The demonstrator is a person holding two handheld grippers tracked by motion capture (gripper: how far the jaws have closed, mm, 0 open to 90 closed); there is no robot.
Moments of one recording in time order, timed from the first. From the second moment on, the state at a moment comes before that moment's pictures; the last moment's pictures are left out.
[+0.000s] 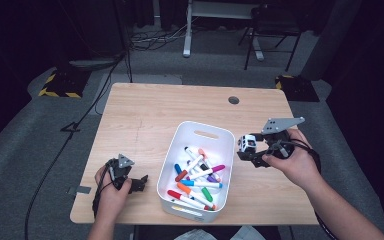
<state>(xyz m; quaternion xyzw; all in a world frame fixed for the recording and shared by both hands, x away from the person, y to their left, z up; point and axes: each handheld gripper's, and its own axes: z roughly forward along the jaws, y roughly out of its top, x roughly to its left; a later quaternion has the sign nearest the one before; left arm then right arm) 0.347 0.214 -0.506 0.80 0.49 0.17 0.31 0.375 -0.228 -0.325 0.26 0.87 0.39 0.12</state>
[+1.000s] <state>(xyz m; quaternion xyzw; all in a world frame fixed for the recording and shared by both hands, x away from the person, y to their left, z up) 0.347 0.198 -0.506 0.81 0.47 0.16 0.31 0.380 -0.159 -0.328 0.22 0.89 0.40 0.10</state>
